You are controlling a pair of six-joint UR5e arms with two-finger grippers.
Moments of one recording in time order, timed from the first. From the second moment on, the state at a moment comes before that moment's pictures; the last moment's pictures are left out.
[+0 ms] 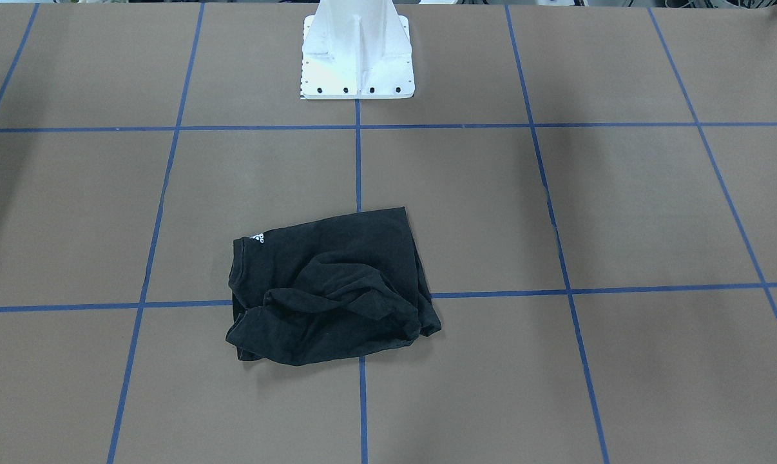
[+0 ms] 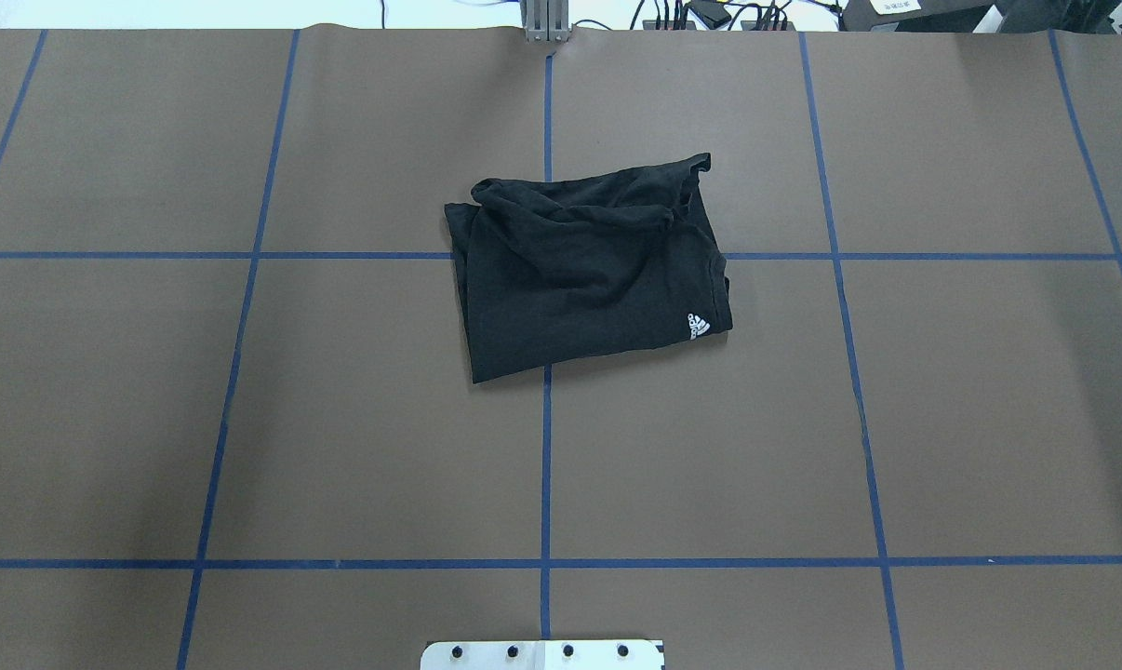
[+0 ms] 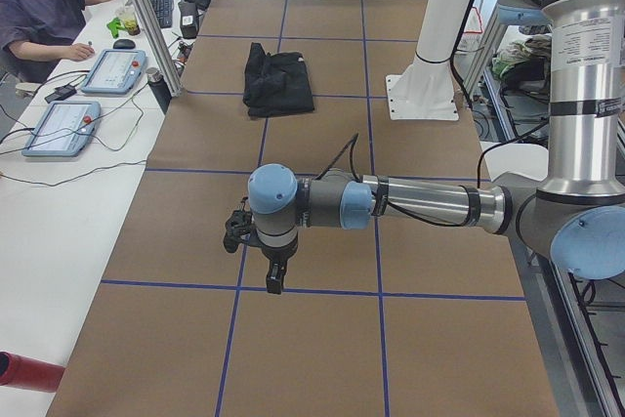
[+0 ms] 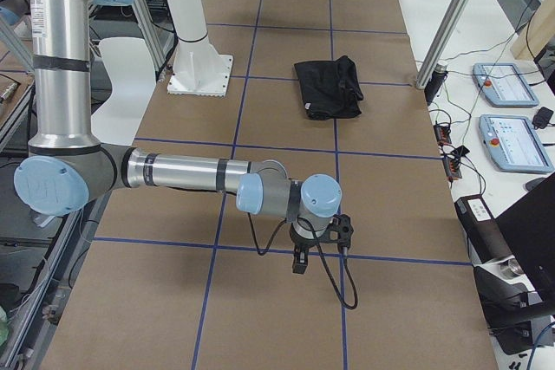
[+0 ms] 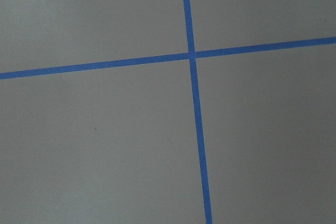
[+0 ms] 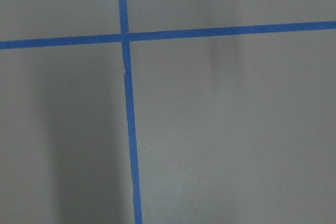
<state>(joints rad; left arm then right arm) -1.59 -1.48 -1.76 -1.51 -2.32 0.10 1.59 -1.63 1.62 -1.64 2.31 0.00</state>
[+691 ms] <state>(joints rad) -1.58 -1.48 -1.75 -1.50 -2.31 0.10 1.57 -1.63 1.63 -1.64 2.32 -0.01</state>
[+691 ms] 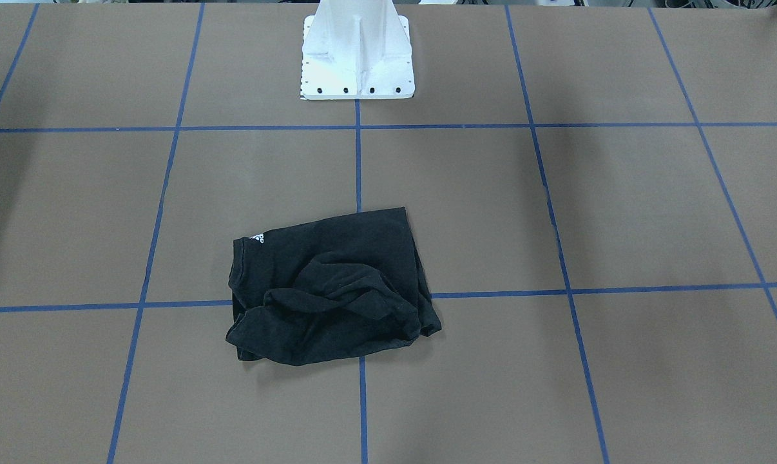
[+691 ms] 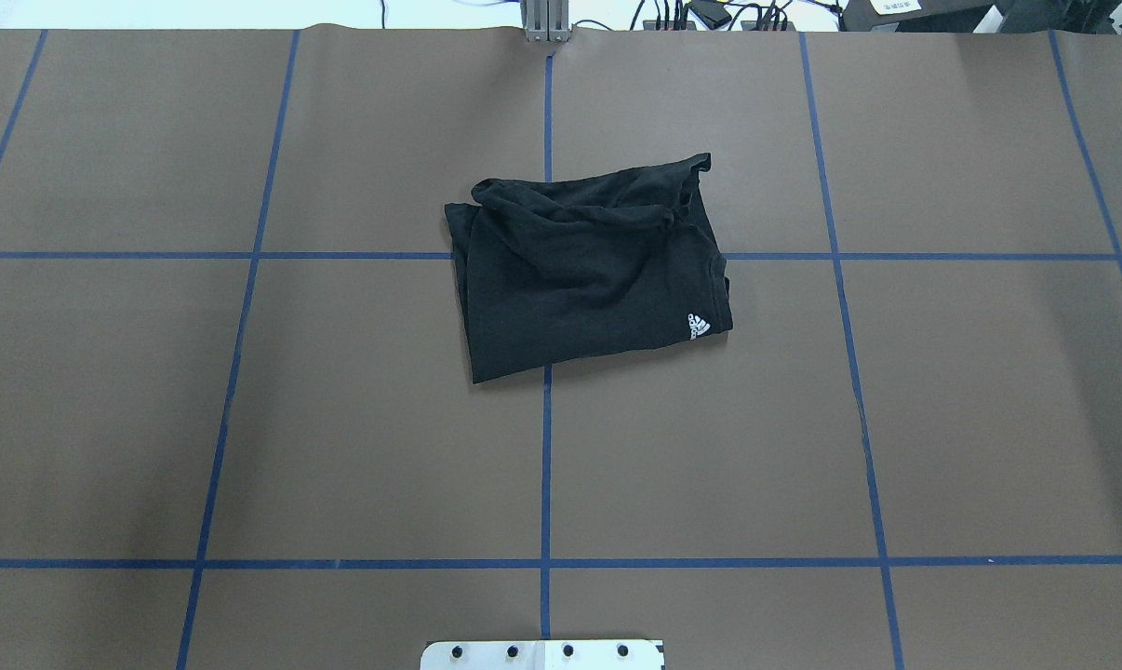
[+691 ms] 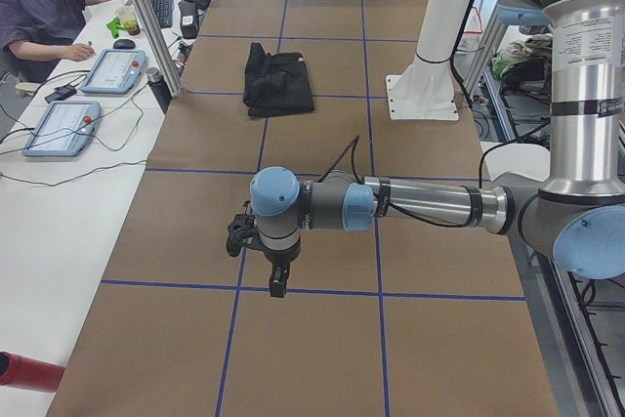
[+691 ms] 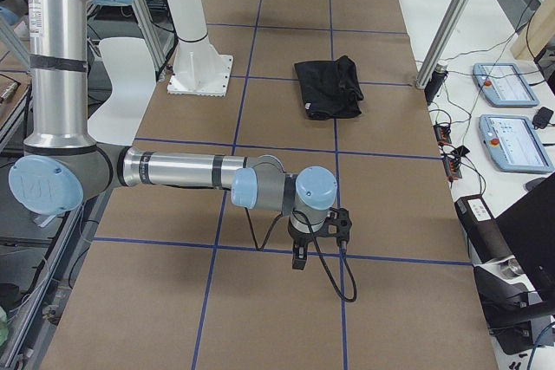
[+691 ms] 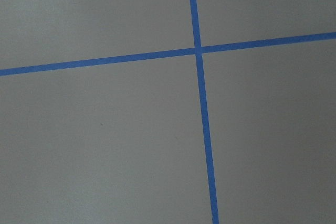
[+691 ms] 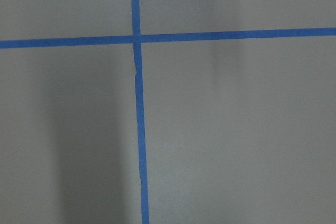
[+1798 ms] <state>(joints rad) -1.58 -1.46 -1.71 -1.50 -2.31 0.09 1.53 -1.63 1.66 -1.64 2.32 0.01</state>
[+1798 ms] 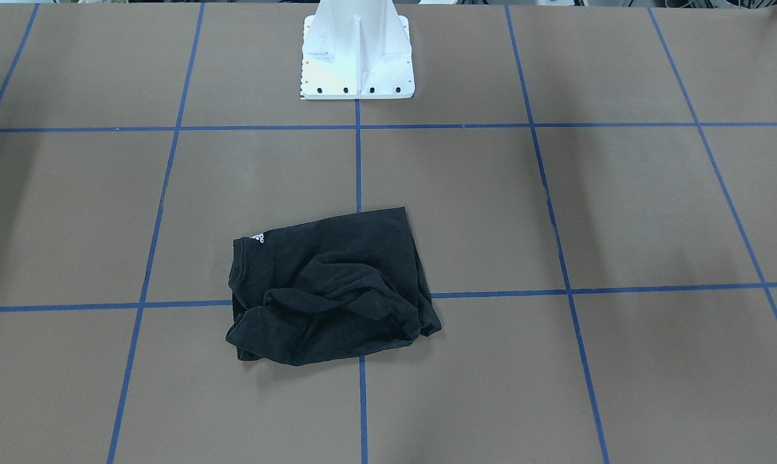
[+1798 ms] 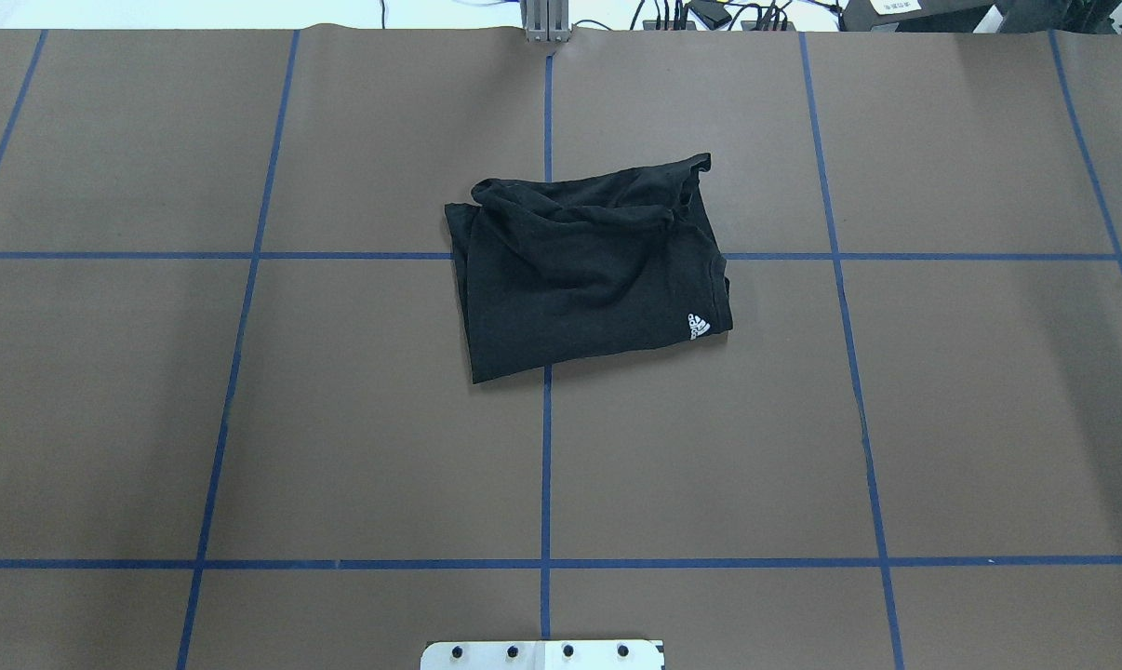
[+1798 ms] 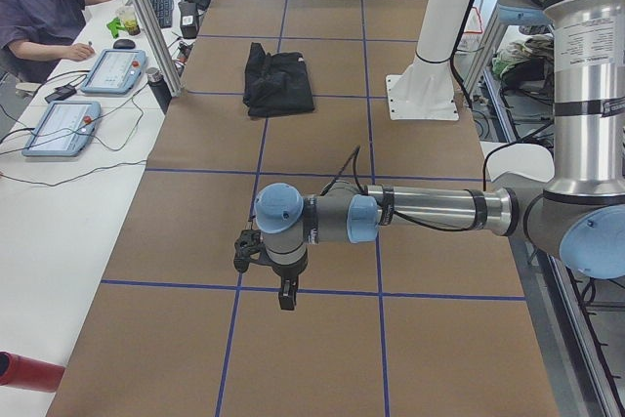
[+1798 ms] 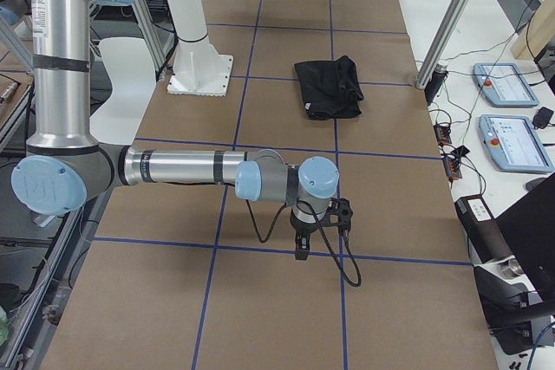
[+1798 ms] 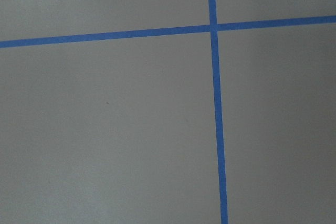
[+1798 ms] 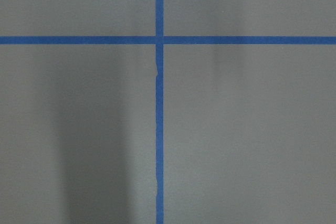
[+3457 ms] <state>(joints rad) -1.58 -1.46 -1.72 -1.51 -2.32 0.10 1.52 -1.65 1.68 -1.64 2.32 0.00</state>
